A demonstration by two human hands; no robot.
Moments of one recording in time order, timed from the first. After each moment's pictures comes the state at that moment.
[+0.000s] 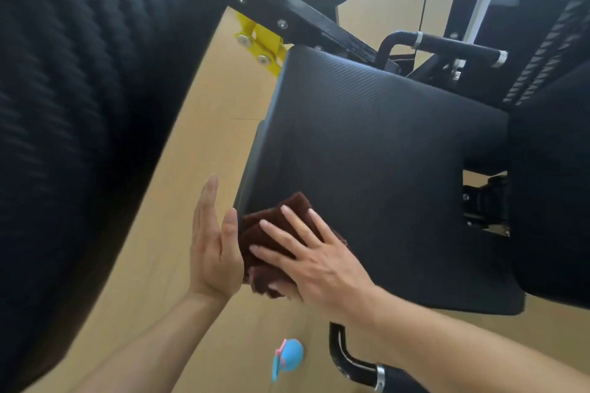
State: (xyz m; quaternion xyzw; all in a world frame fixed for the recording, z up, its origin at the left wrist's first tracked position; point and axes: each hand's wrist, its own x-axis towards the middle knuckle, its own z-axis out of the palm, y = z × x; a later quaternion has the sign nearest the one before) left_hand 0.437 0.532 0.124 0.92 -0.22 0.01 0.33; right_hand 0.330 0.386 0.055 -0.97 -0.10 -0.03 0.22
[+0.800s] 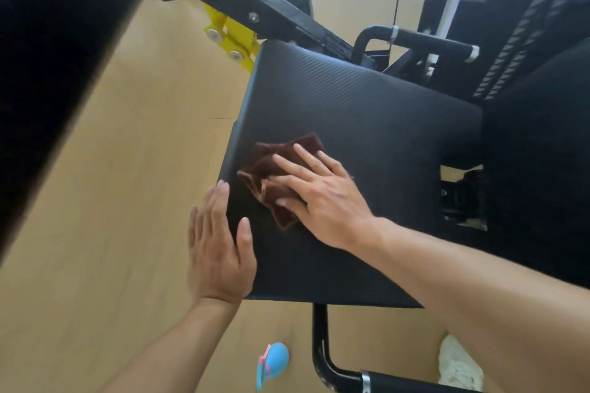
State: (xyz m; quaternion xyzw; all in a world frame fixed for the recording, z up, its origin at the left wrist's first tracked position) left_hand 0.433 0.505 0.087 0.93 -0.30 0.09 0.18; right_hand 0.379 0.299 0.067 -0.96 0.02 -0.06 0.27
